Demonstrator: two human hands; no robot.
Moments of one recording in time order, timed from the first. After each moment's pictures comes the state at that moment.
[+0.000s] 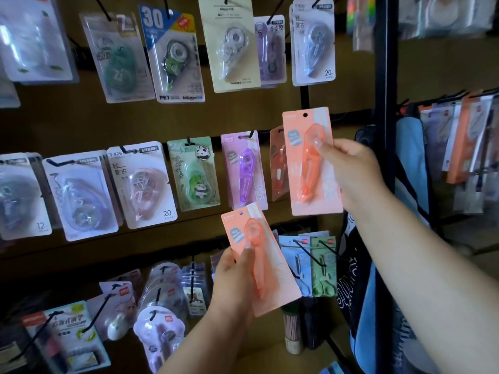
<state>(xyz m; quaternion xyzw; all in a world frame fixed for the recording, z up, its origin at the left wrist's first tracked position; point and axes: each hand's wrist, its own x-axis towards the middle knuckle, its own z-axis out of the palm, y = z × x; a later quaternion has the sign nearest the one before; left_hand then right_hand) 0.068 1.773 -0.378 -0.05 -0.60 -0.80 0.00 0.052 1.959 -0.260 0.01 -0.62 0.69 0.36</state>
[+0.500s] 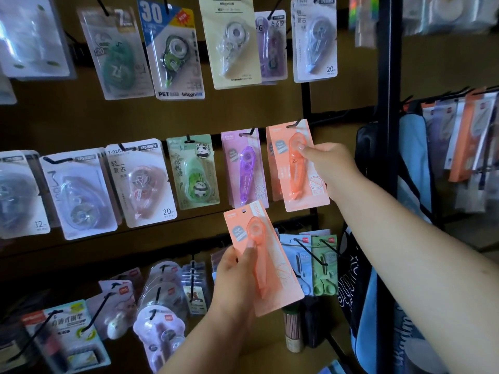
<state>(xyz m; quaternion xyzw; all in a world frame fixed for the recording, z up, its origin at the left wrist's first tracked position) 0.068 1.773 -0.379 -0.07 -0.60 -0.80 -0.02 0.015 1.956 -0.252 -0.03 -0.70 0.64 0.31</state>
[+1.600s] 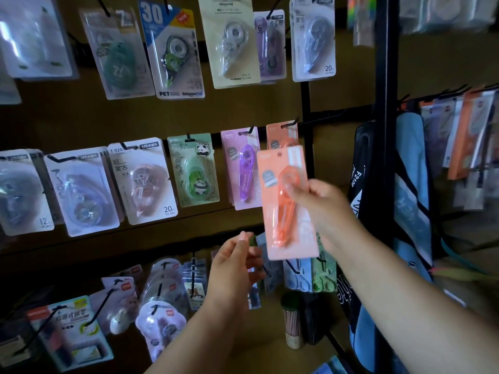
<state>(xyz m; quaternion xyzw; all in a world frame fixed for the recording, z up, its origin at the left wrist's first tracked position) 0.064 1.768 -0.375 -0.07 -0.60 -0.79 0.03 0.069 1.919 -0.312 0.03 -0.67 0.70 0.24</state>
